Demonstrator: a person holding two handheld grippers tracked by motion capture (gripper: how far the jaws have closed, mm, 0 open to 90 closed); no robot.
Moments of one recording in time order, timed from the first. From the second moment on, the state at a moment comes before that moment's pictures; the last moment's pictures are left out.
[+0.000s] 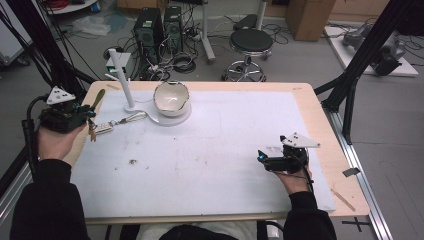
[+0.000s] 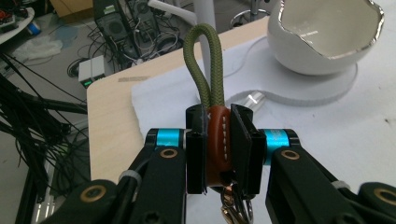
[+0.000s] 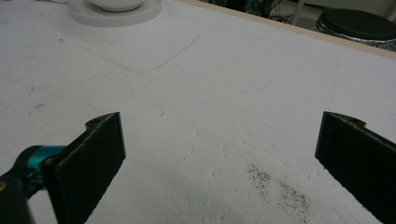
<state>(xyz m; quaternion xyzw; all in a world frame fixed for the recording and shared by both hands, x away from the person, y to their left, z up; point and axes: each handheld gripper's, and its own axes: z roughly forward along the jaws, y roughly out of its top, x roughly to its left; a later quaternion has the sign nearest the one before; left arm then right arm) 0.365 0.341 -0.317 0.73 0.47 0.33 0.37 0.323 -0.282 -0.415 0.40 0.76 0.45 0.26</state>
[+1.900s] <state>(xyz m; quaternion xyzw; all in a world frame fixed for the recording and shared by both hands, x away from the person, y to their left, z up) 0.467 0.361 -0.303 0.75 0.49 0.27 0.36 0.316 -0.293 -0.421 0.42 0.75 0.43 0.27</state>
